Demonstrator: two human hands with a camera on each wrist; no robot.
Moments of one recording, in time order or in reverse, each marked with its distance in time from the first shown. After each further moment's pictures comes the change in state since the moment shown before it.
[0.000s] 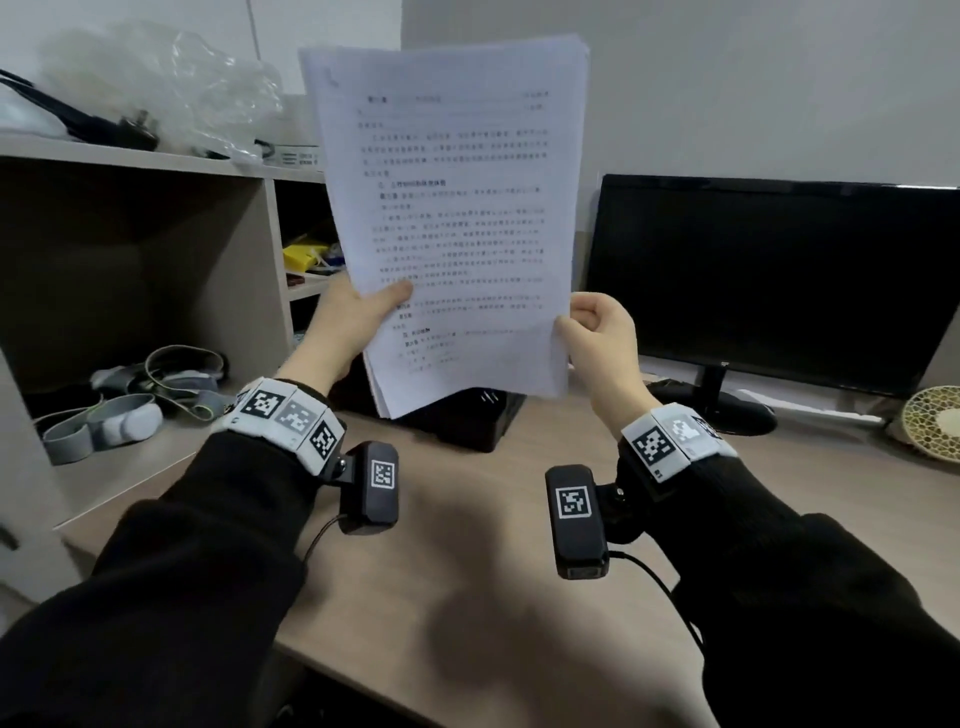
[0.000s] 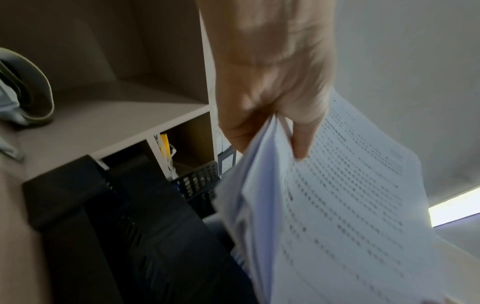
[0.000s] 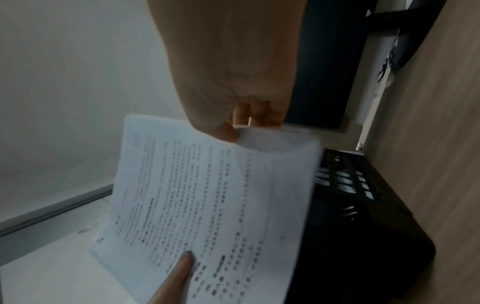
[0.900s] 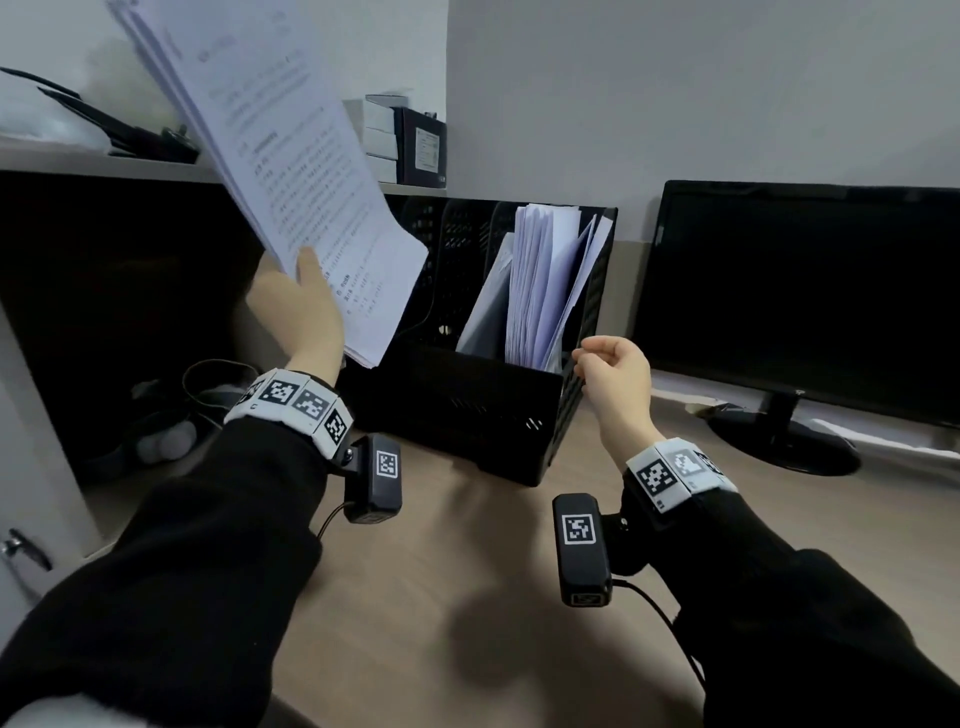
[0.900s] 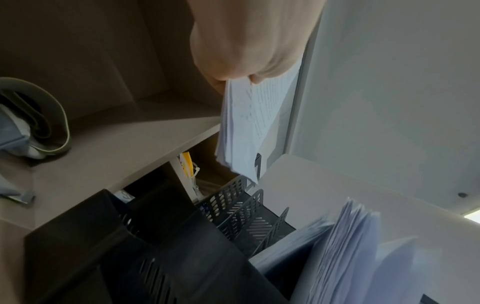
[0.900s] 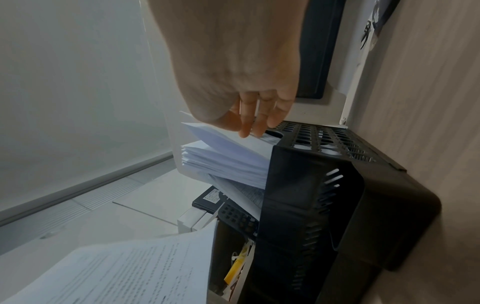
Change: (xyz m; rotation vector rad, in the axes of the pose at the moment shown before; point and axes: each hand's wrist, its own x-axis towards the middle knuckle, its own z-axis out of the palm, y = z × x) left_hand 0.062 -0.030 -0.056 0.166 0.788 0.209; right_hand 0.027 0.040 0.053 0.074 0.076 0.149
